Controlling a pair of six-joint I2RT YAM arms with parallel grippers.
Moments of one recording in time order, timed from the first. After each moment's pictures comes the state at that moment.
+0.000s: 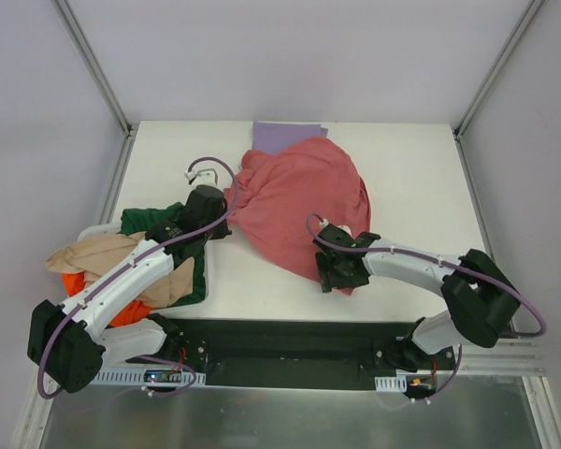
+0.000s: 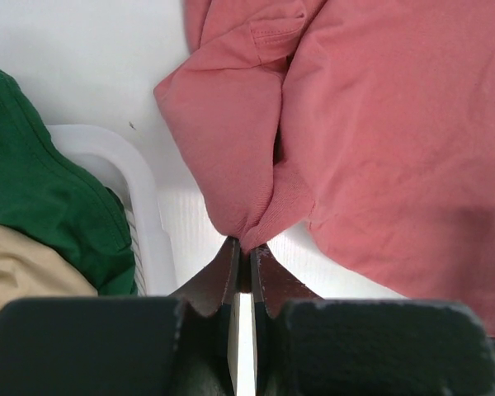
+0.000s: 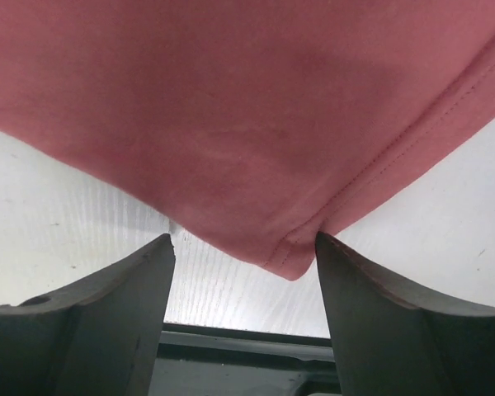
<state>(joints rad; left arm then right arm) -0.56 1.10 0.85 -0.49 -0.31 -0.55 0.84 1.46 0.81 -0.70 0.17 0.59</state>
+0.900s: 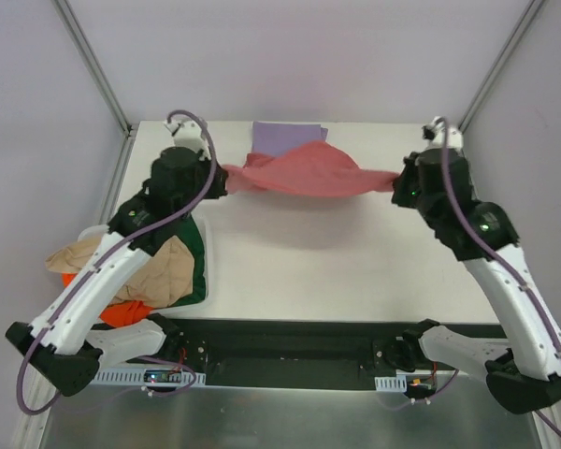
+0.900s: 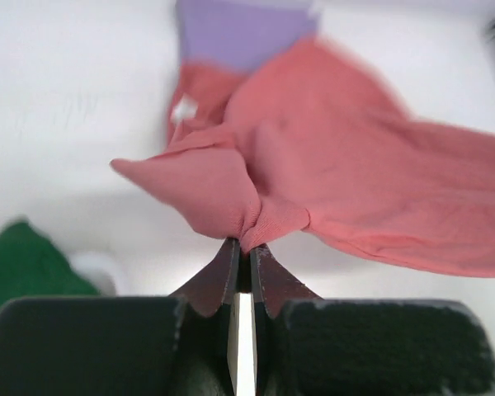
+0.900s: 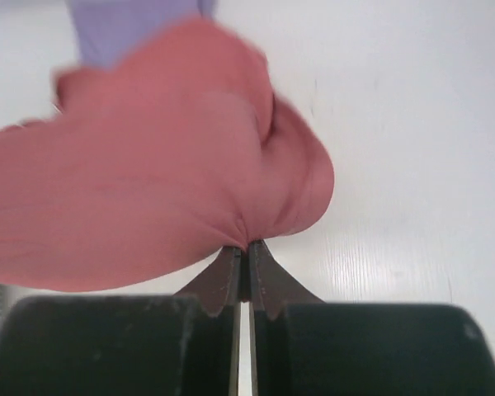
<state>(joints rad) -0.57 1.09 1.17 -0.57 -0.27 -0.44 0.52 1.07 1.31 -0.89 0.39 0.44</state>
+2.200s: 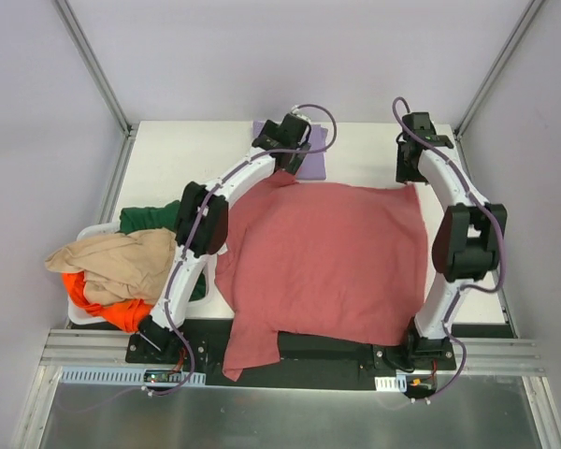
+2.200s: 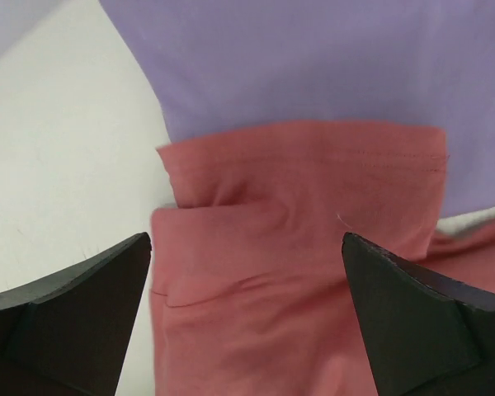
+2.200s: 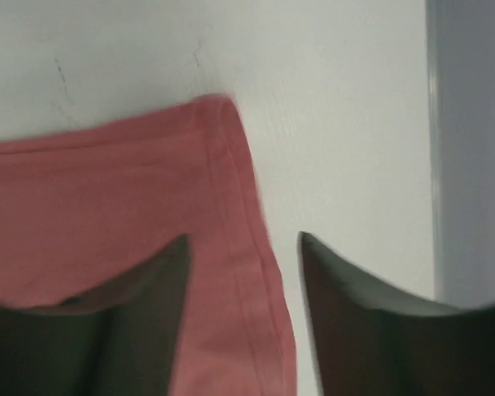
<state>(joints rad) -0.58 2.34 2.18 -0.56 -0.45 0.10 0.09 1.81 1.62 -0.78 0.41 0.11</state>
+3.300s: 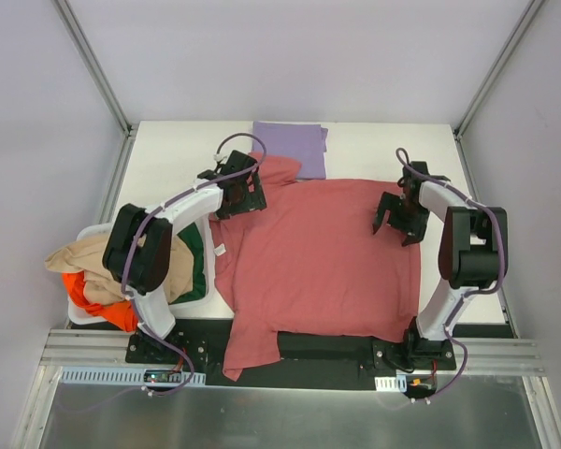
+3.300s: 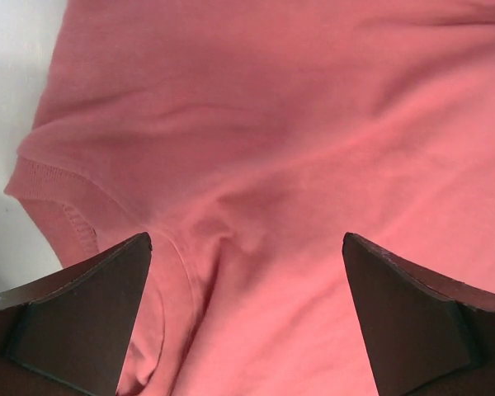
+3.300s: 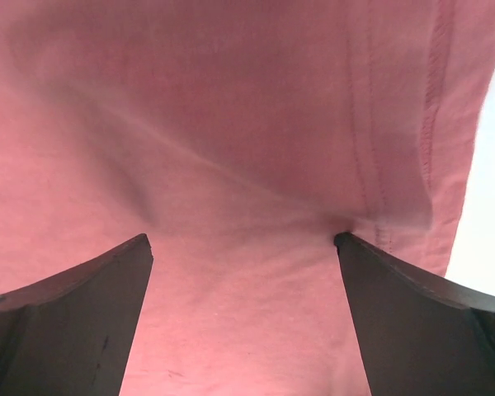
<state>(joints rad) -0.48 1.76 1.27 -0.55 -0.18 -0.66 0.03 1.80 1.17 -0.74 -0.05 0.34</state>
